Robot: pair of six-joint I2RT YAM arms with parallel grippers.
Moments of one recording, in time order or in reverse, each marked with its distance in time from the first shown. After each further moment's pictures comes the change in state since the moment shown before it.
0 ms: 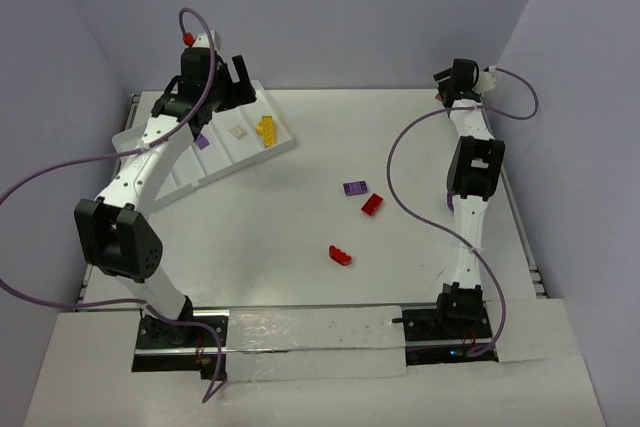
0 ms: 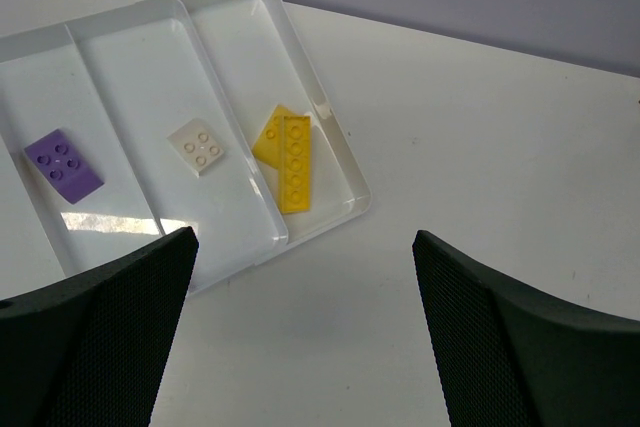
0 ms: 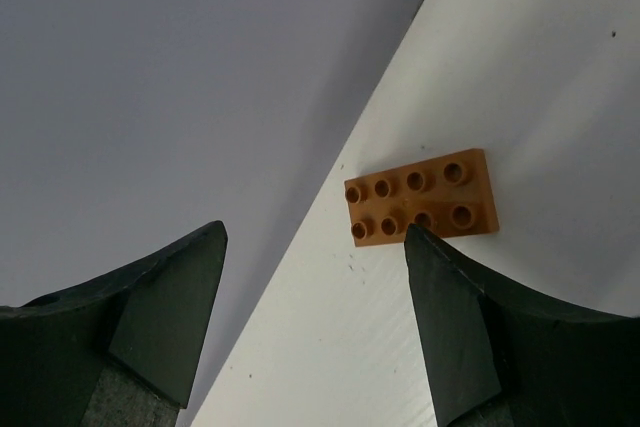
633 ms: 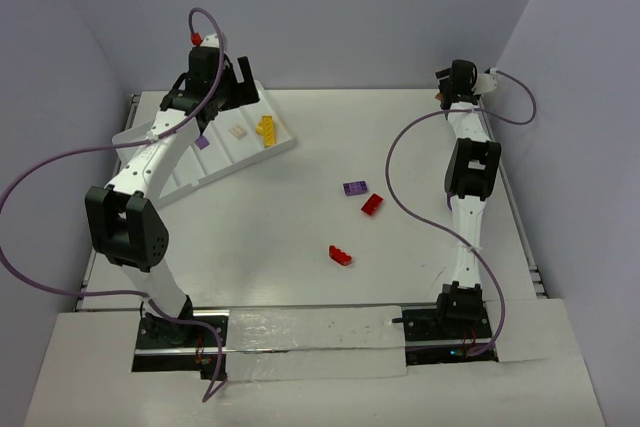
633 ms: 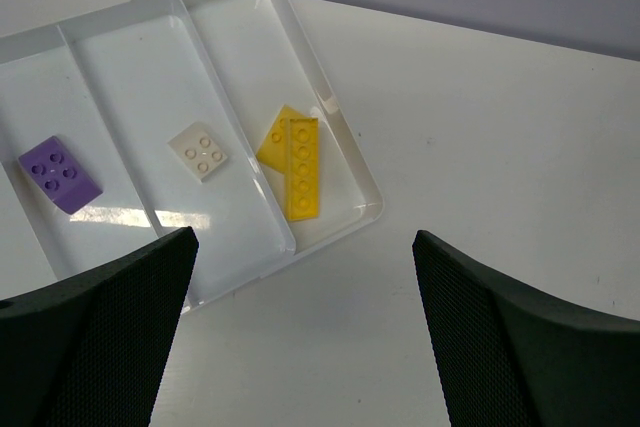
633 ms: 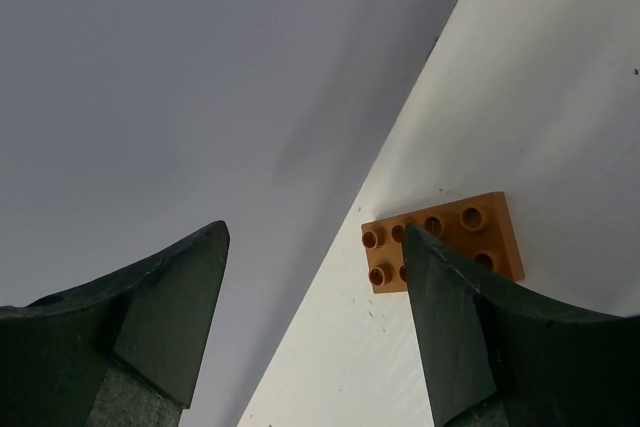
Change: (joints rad) left arm 0.000 0.082 0.044 -0.001 -0.004 0.024; right arm 0.006 0.065 0.055 0.084 0.060 0.050
